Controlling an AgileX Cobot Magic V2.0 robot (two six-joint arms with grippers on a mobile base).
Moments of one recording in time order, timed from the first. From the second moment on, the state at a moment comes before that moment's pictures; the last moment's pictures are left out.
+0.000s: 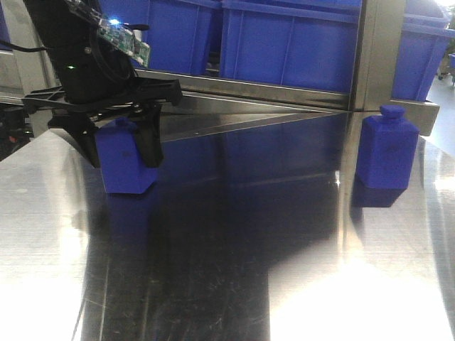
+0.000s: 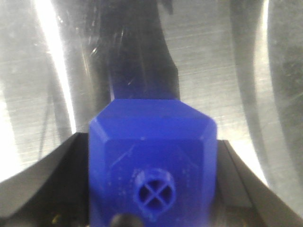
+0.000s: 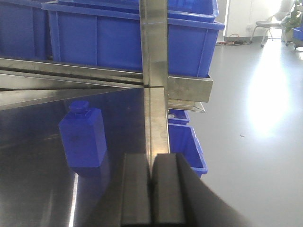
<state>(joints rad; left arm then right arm) -0.47 1.86 -1.43 -0.08 0.92 -0.26 0.02 -0.01 0.03 0.05 0.07 0.04</state>
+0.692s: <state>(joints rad) -0.47 0.92 -0.90 0.20 0.61 -0.21 0.02 -0.01 0.03 0.07 0.03 0.04</state>
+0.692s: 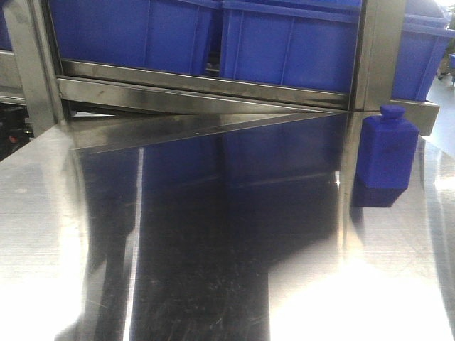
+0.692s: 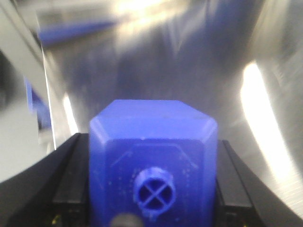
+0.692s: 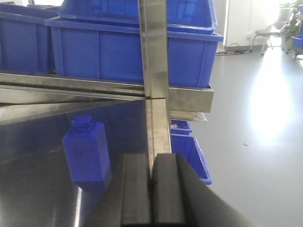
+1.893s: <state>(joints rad) -0.47 0.07 -0.38 0.21 0.48 -0.26 0.24 1.00 -1.06 0.08 0.78 -0.08</state>
